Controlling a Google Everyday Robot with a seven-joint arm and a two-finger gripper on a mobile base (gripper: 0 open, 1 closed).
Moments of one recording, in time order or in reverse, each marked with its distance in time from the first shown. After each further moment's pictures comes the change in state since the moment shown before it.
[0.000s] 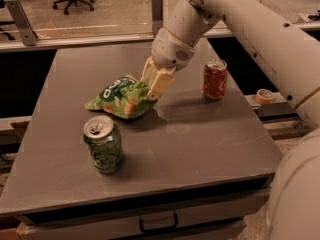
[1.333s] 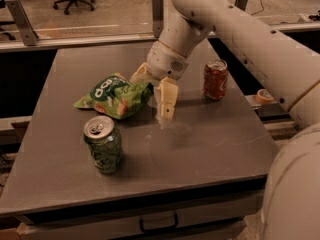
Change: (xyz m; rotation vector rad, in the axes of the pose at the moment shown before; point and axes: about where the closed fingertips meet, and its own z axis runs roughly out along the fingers) arm 0.000 0.017 0.026 -0.104 -0.014 0.009
